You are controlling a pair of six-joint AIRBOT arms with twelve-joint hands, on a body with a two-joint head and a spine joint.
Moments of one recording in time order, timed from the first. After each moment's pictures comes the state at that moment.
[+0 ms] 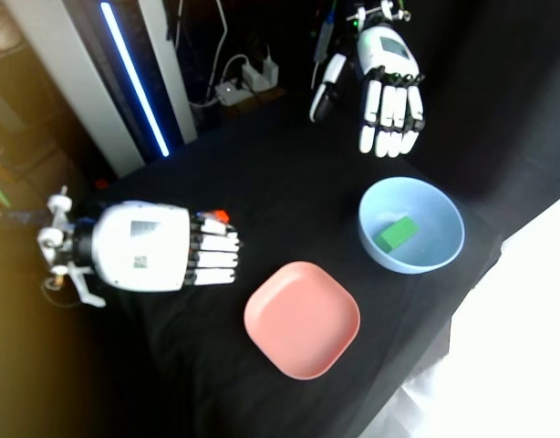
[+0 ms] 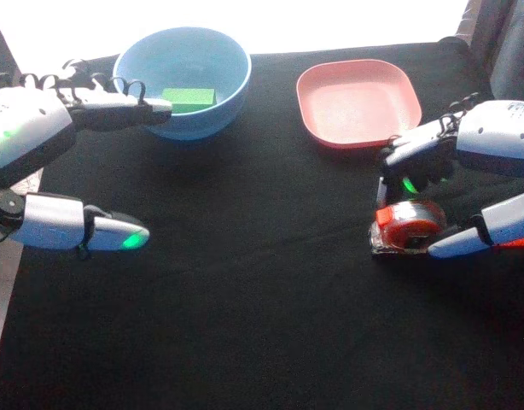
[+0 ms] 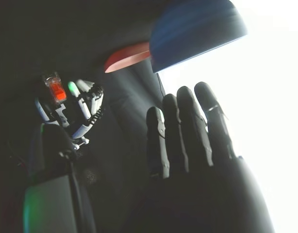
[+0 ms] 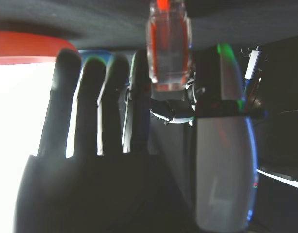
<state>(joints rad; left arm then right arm) 0.78 -0.86 1.07 -0.03 -0.92 0.91 -0.78 -1.08 1.43 -0.74 0.76 0.08</state>
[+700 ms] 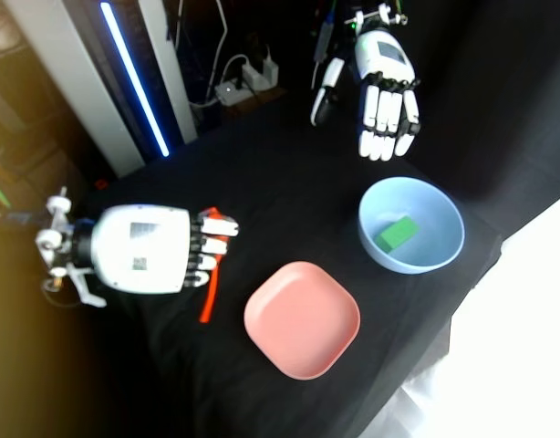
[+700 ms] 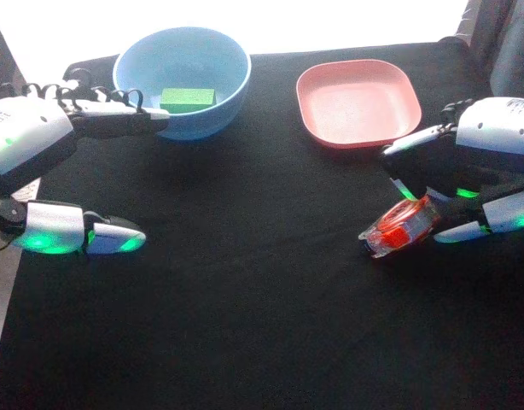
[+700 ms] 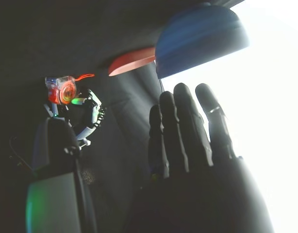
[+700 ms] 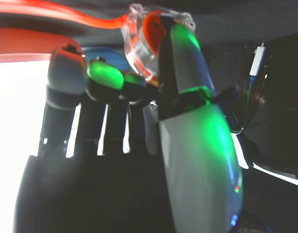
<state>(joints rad) 0.80 -0.87 1.07 -0.05 -0.92 0.90 -0.78 -1.08 1.43 -0.71 0.76 0.08</state>
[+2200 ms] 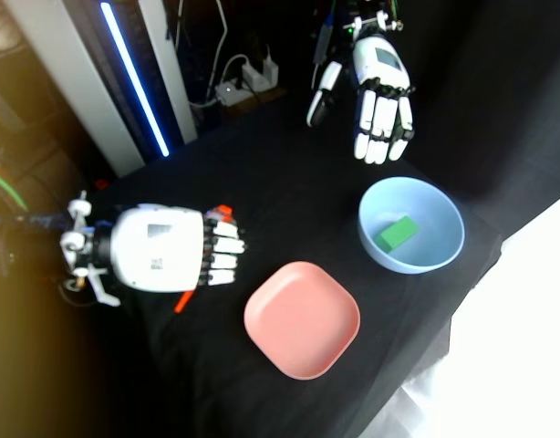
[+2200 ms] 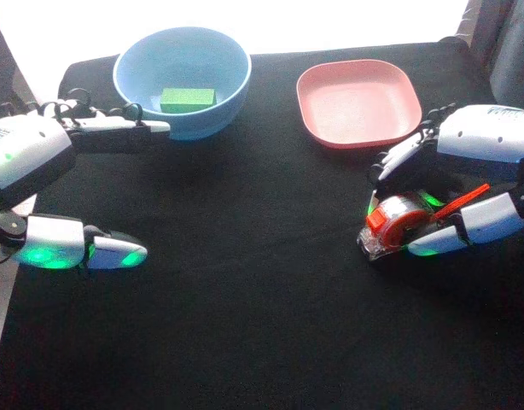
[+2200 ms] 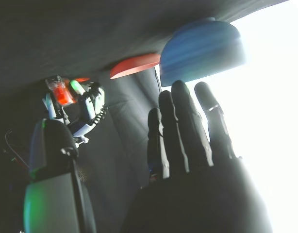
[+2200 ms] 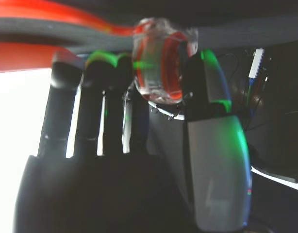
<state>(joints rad) 0.85 -0.88 1.07 -0.09 -0.95 0.88 -0.78 -1.13 1.46 -0.72 0.76 0.08</state>
